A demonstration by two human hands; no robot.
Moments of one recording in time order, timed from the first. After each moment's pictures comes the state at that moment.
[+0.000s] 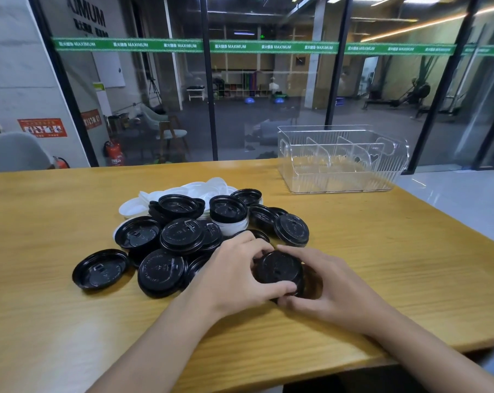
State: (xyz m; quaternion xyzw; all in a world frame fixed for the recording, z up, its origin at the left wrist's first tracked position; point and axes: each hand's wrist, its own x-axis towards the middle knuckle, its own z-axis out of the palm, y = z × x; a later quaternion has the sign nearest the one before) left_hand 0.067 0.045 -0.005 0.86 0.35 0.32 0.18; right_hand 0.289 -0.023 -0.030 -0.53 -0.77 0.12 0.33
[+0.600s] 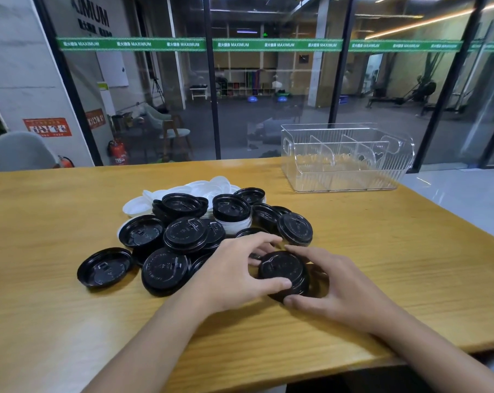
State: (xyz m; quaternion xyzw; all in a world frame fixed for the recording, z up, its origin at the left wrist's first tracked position) left_hand 0.061 0.049 0.000 0.85 0.32 0.32 0.29; right_hand 0.293 -0.025 -0.029 -0.54 -0.76 0.13 0.33
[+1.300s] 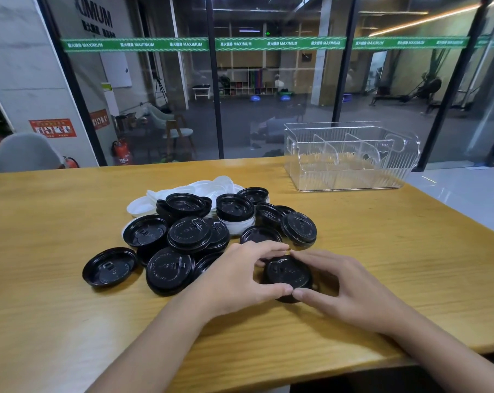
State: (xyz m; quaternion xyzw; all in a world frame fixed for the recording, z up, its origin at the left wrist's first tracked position) left_hand 0.059 0.051 -0.008 0.87 0.33 0.25 0.28; right_hand 0.295 -0.028 -0.024 -0.54 -0.77 0.15 0.32
